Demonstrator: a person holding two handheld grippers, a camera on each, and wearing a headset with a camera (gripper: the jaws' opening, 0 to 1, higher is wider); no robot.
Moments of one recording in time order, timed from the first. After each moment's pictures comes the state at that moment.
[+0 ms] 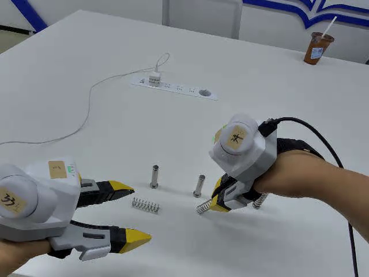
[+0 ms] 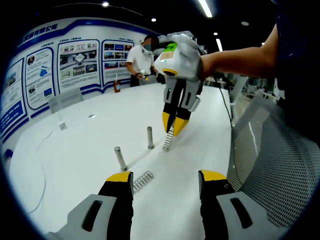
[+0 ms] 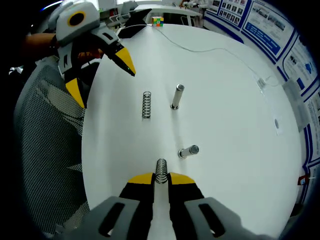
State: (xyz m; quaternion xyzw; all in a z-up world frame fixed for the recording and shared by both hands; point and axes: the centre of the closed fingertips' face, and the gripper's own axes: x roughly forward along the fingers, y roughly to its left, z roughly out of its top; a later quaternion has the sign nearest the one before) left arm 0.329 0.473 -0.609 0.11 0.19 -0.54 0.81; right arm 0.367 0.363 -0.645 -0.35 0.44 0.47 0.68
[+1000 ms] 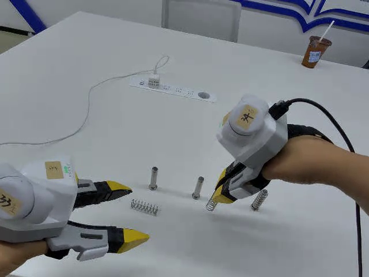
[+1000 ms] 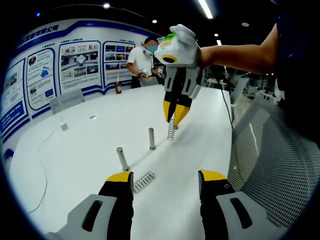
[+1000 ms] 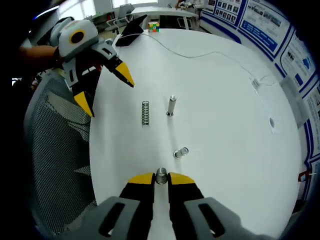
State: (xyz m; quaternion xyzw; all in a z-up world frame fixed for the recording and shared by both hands) left arm 0.331 0.477 -0.606 0.11 0.19 -0.54 0.81; right arm 0.370 0.361 -0.610 -0.33 0.45 0.47 0.68
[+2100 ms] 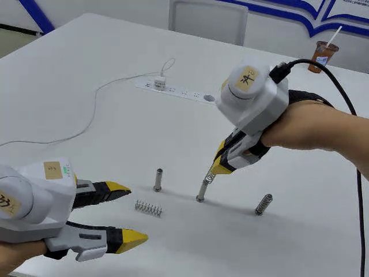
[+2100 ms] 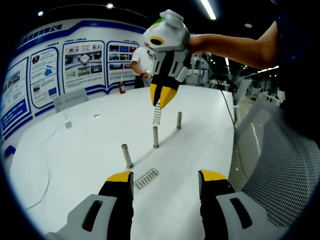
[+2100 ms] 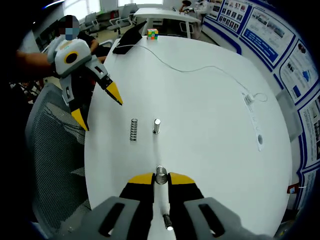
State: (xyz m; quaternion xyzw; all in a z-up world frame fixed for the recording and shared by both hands) left arm 0.332 0.486 -0.606 0.11 0.19 -0.53 0.82; right arm 0.403 0.381 -0.577 -0.36 0.42 0.47 0.68
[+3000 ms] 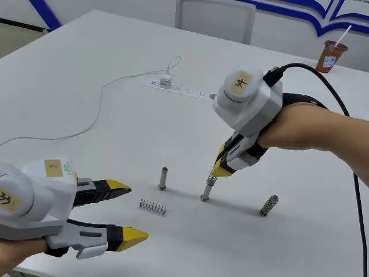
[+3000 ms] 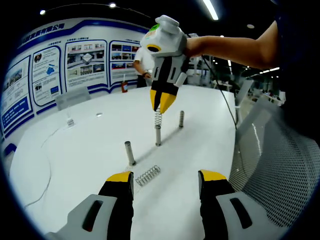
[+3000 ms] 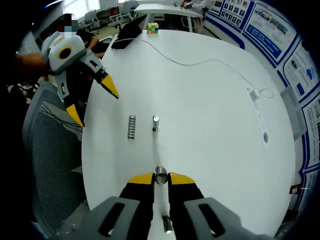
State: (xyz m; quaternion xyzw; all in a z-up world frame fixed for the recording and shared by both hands) left arm 0.332 0.490 -0.608 0.10 0.19 -0.52 0.83; right arm 0.410 0.380 -0.597 -0.36 0.45 0.47 0.67
